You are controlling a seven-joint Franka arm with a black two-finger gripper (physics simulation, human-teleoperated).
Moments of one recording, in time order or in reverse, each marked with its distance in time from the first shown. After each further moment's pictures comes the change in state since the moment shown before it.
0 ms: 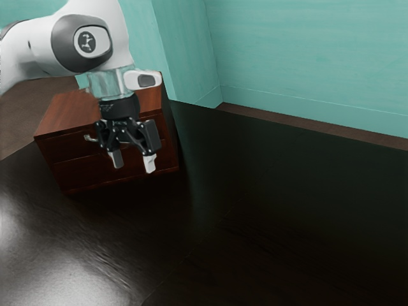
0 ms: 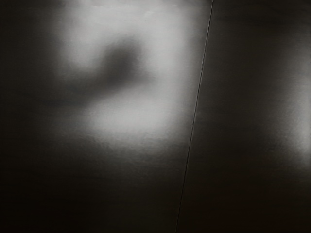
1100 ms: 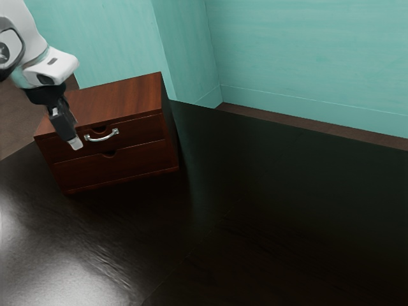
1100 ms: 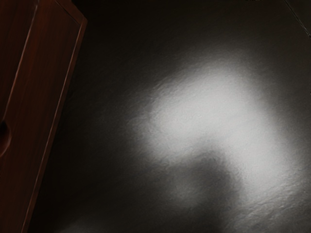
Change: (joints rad) arm 0.116 -0.260 0.037 -0.264 0.180 0.431 0.889
